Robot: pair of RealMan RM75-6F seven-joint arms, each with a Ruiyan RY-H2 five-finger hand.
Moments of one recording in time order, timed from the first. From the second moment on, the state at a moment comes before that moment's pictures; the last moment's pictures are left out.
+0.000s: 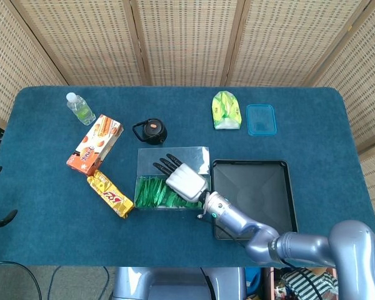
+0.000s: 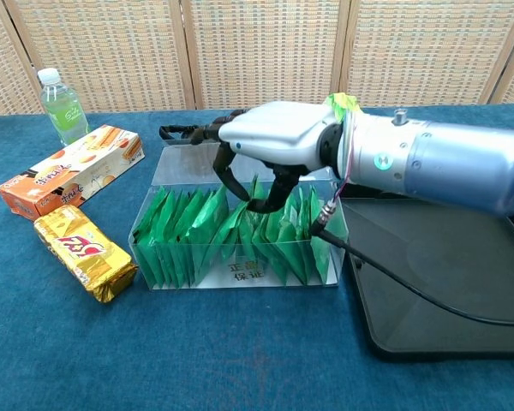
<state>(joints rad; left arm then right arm) -0.08 -1.02 -0.07 -1.67 1.43 1.48 -0.04 1.03 -1.61 0.16 -1.44 -1.30 0.86 -0.38</state>
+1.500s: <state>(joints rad) -0.04 -1.01 -0.04 -1.69 1.53 1.56 -0.03 0.65 -1.03 -0.01 -1.81 -1.63 1.17 -0.26</state>
